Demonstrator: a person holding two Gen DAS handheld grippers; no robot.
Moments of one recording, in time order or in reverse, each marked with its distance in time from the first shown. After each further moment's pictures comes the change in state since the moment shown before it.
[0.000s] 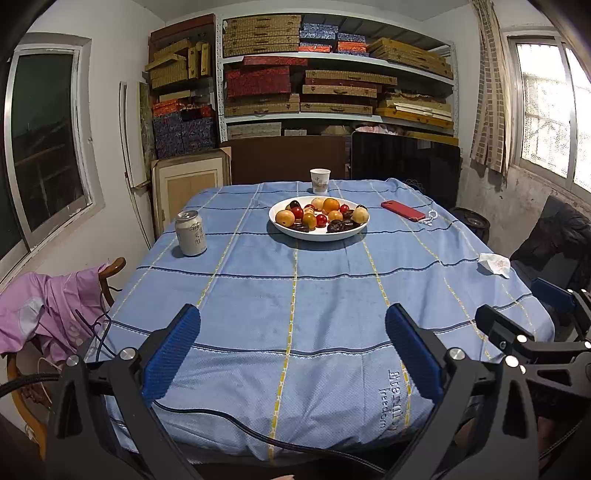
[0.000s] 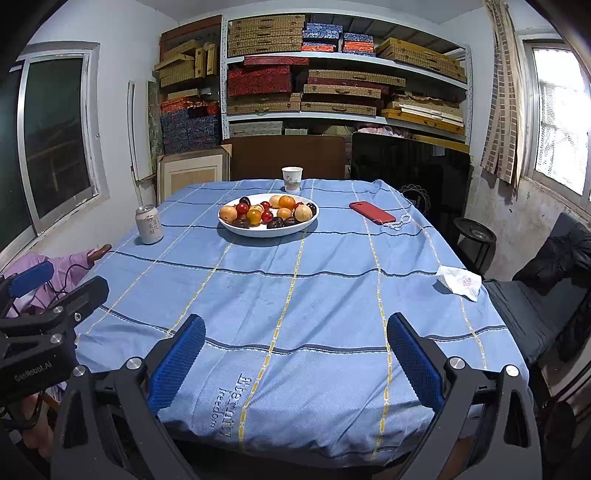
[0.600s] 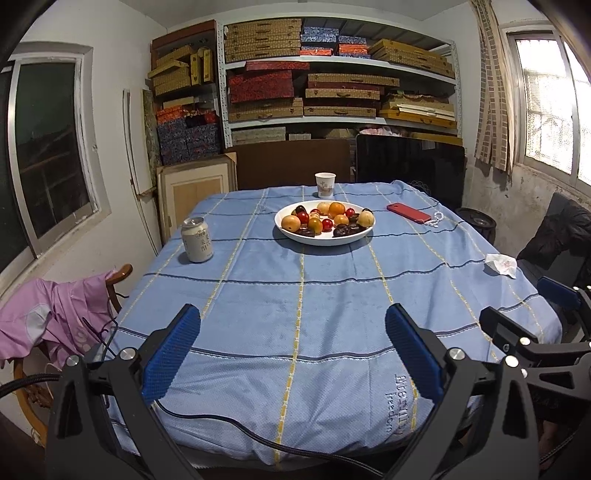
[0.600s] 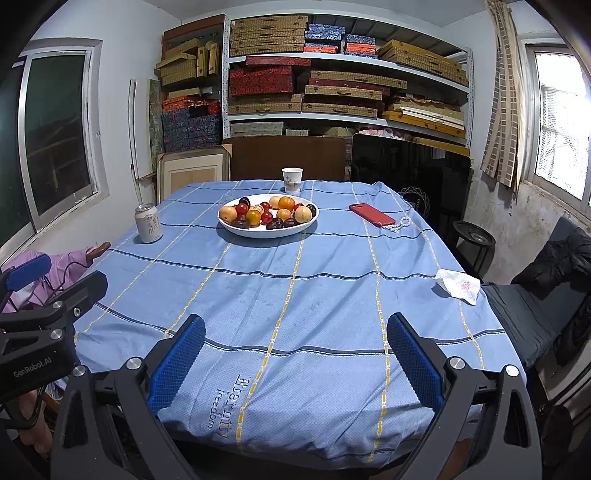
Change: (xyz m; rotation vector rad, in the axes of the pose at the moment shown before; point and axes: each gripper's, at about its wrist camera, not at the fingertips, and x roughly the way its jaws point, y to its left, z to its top) left arm 0.000 -0.003 0.000 0.026 -0.027 0.041; right arm -0.001 0.000 0.001 -0.006 -0.002 -0.004
